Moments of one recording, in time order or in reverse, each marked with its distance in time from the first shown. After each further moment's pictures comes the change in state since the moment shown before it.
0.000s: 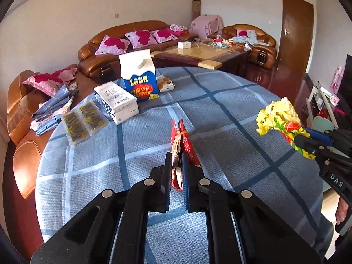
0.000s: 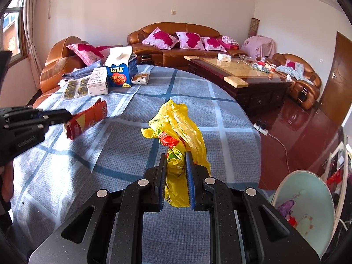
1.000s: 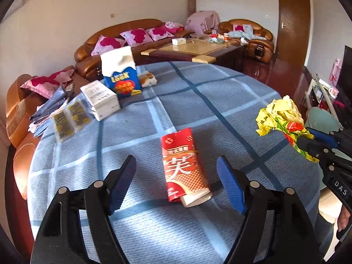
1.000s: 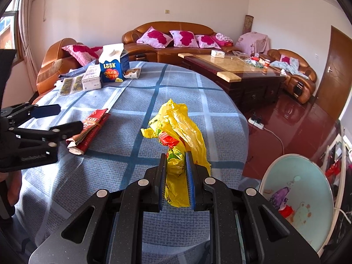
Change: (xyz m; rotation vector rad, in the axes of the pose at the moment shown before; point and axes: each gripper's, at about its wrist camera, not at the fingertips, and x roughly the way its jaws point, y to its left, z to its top) left arm 0.018 -0.041 -0.011 0.037 0.046 0.004; right arm -0.007 -0.015 -0.018 0.031 0.011 -0.021
